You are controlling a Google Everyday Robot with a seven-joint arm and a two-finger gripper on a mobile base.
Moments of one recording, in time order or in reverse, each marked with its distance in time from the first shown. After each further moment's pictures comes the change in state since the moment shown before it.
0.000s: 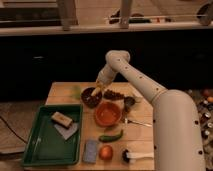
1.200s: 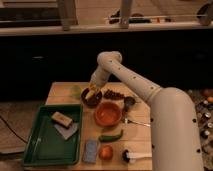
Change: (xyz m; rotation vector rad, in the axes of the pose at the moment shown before) arm -0.037 -0.022 0.016 -0.038 -0.018 -0.045
